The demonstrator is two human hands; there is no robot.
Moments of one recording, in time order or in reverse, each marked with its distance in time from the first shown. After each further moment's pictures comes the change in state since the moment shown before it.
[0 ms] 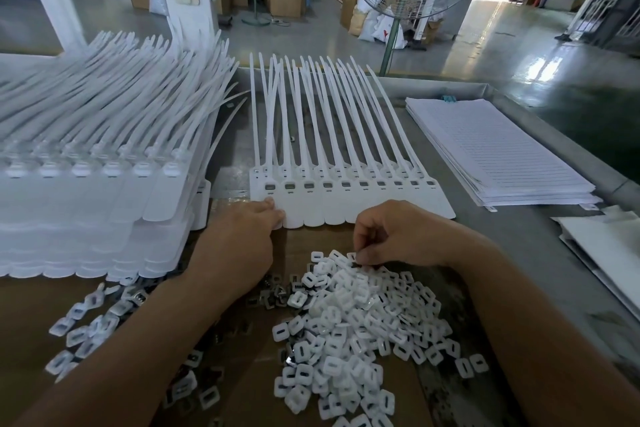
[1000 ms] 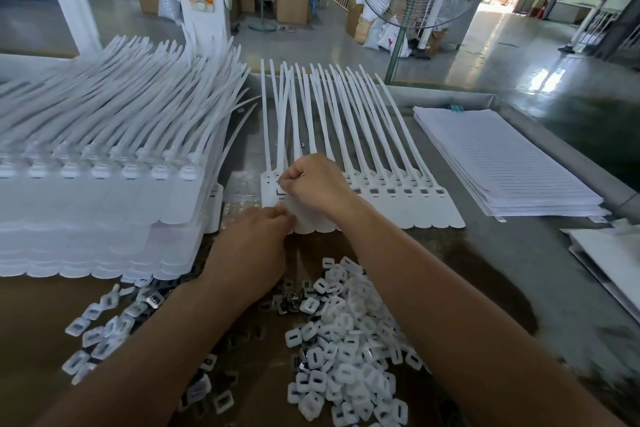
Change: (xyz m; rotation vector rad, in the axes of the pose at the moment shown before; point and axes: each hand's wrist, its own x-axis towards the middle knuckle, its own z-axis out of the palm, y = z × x) left_hand -0.002 0.000 -0.002 0.050 0.031 0.069; right_hand 0.117 -0.057 0.024 0.063 0.422 0.046
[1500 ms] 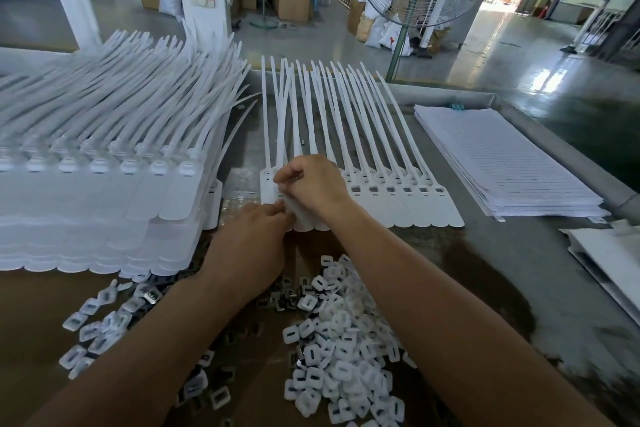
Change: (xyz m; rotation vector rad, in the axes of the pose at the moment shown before) left_hand 0.000 0.003 -0.002 0.016 -0.007 0.011; right_hand -0.001 0.008 0.007 0.072 0.092 -0.040
